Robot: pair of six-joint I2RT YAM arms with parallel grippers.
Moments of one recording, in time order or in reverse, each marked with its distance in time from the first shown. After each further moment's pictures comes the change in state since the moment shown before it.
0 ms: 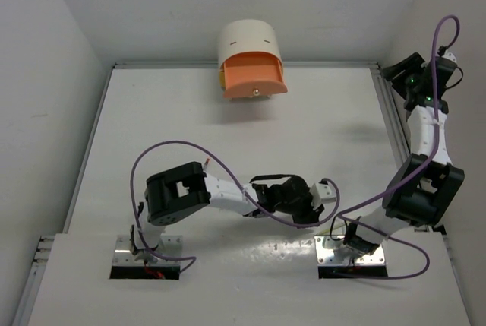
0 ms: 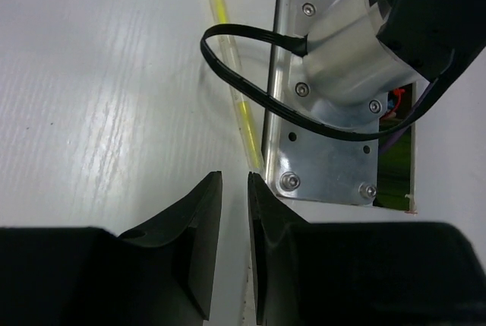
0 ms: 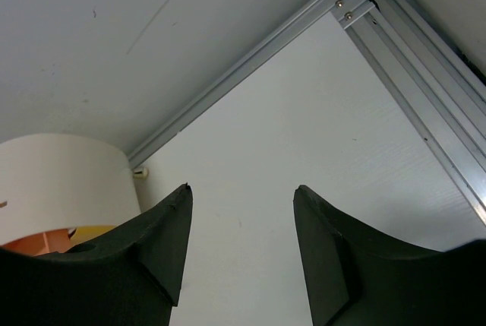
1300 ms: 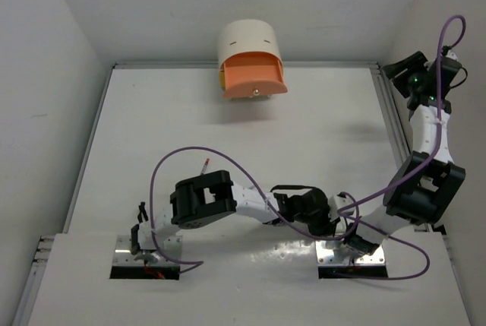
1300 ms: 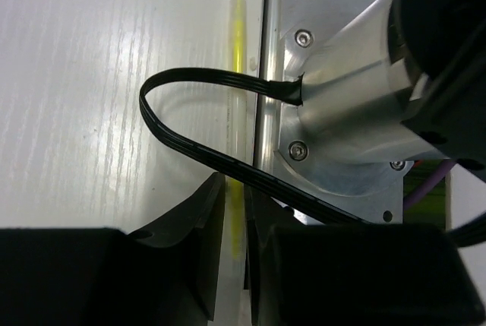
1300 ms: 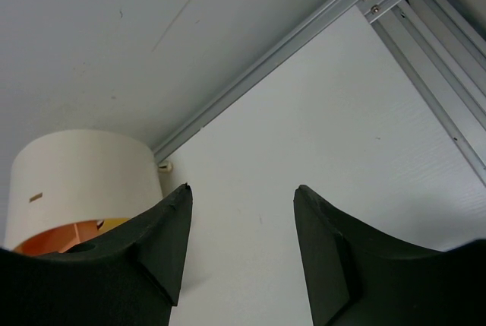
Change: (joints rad) left arm -0.075 0.219 0.224 -0.027 -0.052 0.046; right arm -0.032 0.018 0.013 0.014 -0.088 0.054
